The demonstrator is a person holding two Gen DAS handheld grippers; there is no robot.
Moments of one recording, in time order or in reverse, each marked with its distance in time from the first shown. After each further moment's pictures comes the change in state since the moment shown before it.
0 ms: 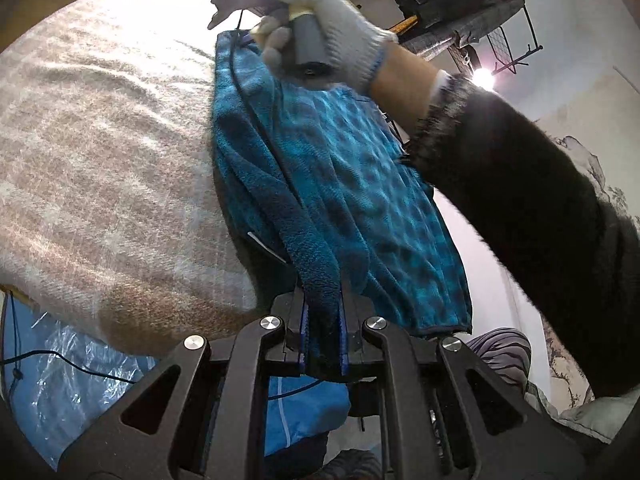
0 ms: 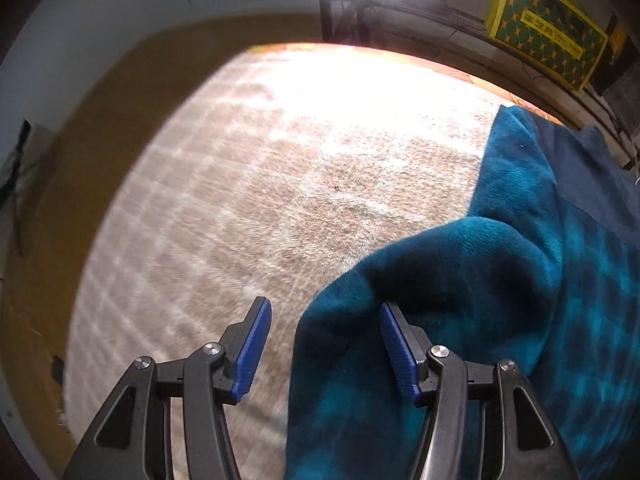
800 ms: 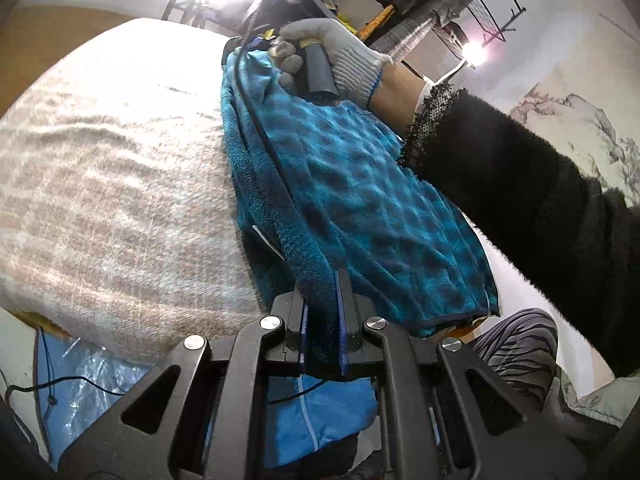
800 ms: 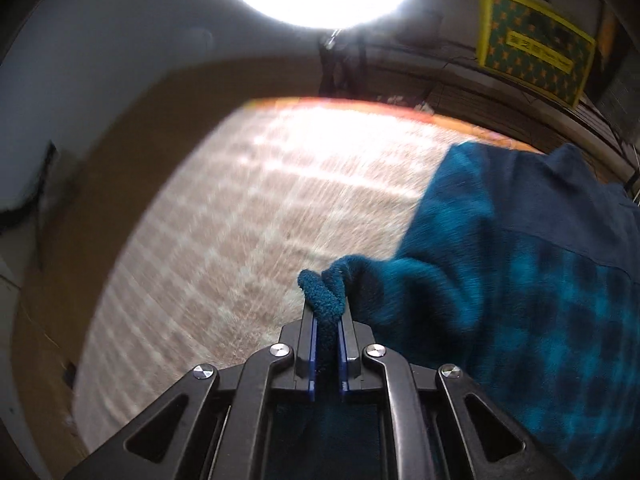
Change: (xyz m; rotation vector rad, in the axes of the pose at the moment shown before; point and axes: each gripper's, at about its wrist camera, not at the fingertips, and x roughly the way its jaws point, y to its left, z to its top) left arm 0.002 -0.056 -0.011 0.168 -0.023 0.111; right arm -0.053 -0.073 -0.005 0.028 -0.180 0.131
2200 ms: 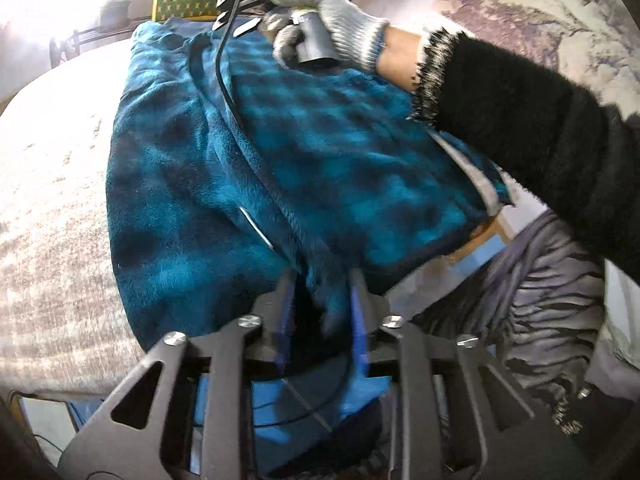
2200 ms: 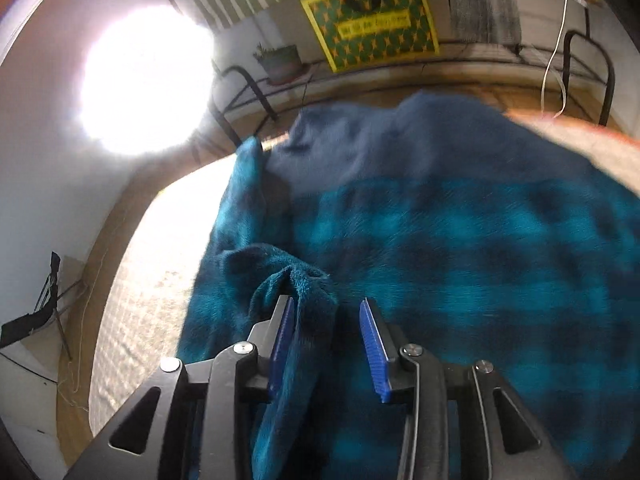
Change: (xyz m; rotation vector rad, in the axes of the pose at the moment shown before) left arm 0.095 -0.125 -0.033 0.391 0.254 0.011; right arm -0.114 -0.237 -0.103 0.301 -0.159 0.030
